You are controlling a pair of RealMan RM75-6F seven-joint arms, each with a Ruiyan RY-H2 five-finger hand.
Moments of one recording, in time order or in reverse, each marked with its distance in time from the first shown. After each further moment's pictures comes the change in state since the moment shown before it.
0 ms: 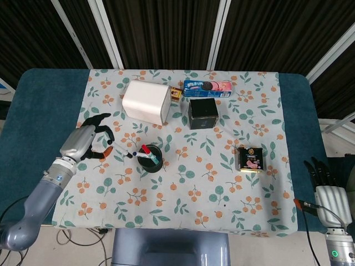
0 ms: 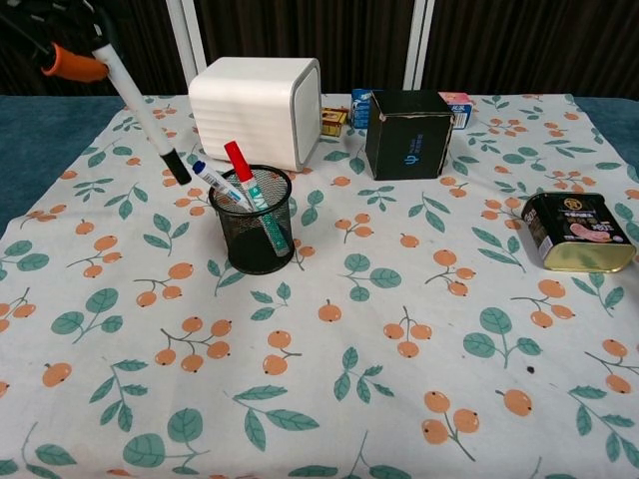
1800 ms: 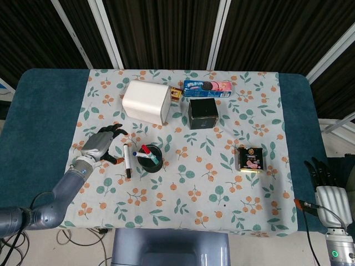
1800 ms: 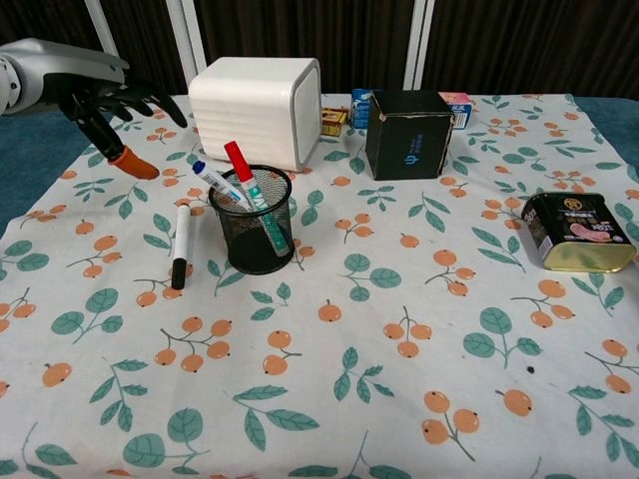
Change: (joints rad) left arm -0.209 -0.202 0.122 0.203 -0.240 -0.022 0.157; right arm -0.002 -0.001 -0.001 0.000 0.002 -0.001 0.000
